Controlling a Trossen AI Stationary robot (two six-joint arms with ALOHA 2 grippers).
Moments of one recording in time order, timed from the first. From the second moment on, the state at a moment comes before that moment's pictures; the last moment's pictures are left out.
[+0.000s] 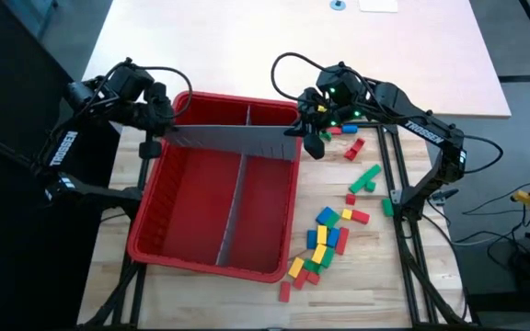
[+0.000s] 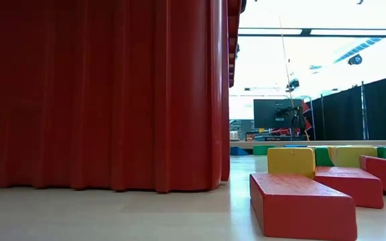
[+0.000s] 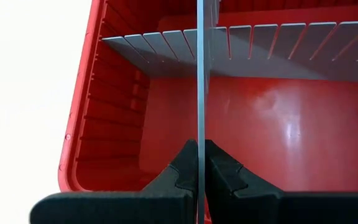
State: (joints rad) left arm 0.76 1.21 1.80 -1.56 0.14 0.78; right arm -0.38 1.59 1.96 -0.99 -0.34 -0.12
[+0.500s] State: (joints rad) left arm 0.76 1.22 1.80 -1.57 0.14 0.78; right arm -0.38 1.60 1.95 -0.99 -0.35 -0.11
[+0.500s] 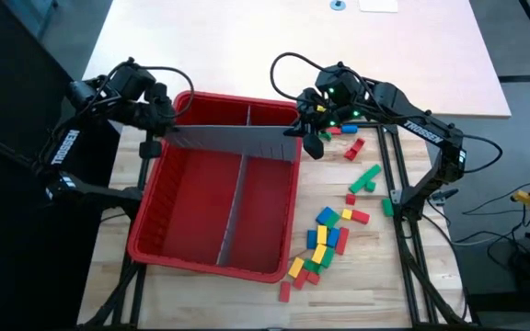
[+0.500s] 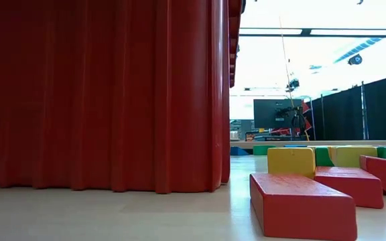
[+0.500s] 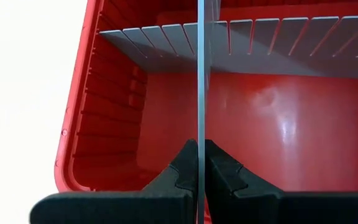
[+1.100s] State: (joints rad) left arm 0.76 1.22 1.80 -1.58 0.14 0.78; right arm -0.36 1.61 1.93 -0.95 -0.39 -0.09
